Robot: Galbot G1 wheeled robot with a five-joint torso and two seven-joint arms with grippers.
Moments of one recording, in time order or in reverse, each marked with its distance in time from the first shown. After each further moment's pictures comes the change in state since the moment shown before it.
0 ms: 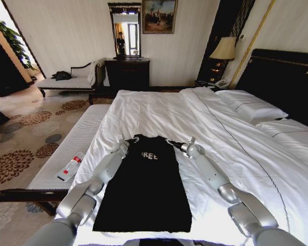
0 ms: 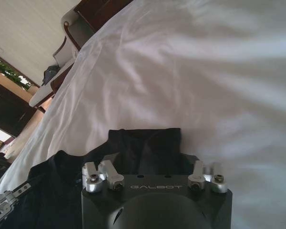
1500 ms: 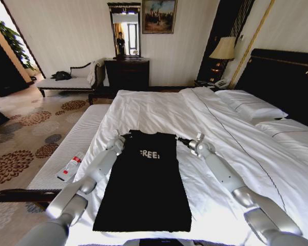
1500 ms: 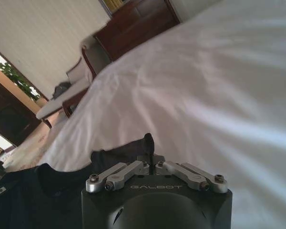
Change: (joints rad) left arm -0.070 0.116 0.037 -0.125 -0.136 -0.011 -0.056; right arm 0.052 -0.129 -0.062 0.152 0.076 0.049 0.045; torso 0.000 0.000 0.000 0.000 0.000
